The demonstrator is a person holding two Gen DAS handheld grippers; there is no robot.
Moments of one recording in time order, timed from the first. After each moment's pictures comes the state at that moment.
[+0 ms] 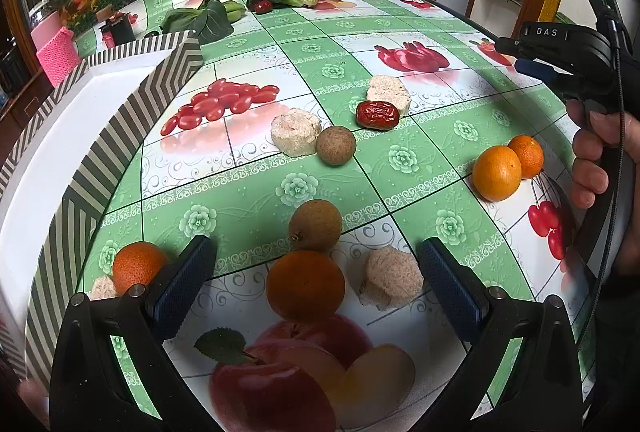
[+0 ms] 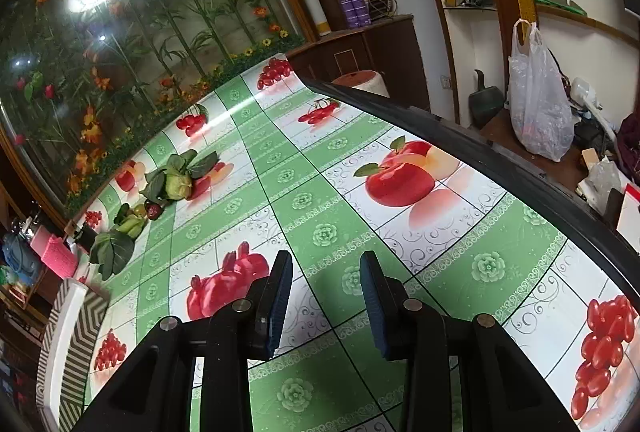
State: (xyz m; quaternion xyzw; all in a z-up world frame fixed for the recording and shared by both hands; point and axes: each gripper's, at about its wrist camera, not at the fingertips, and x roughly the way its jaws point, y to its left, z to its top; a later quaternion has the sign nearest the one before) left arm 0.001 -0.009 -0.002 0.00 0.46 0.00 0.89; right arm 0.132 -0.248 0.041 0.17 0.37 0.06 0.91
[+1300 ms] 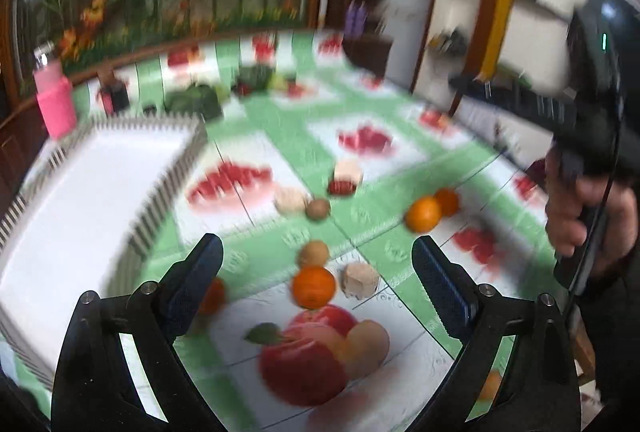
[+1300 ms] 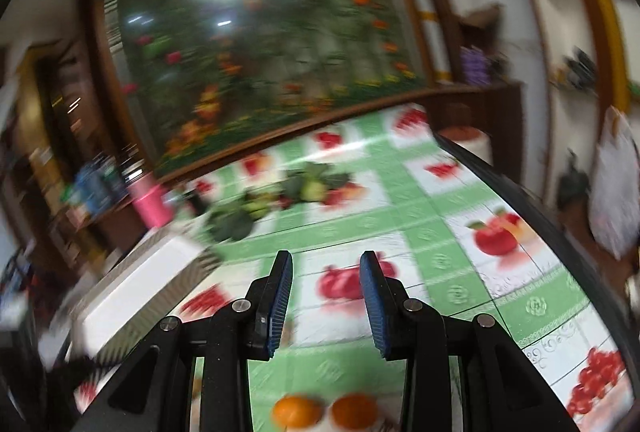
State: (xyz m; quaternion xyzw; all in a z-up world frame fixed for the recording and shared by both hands) left arm -0.067 0.040 0.067 -0.04 0.31 -0.10 0.94; right arm 0.050 -0.207 0.107 0.06 0.28 0.26 0.92
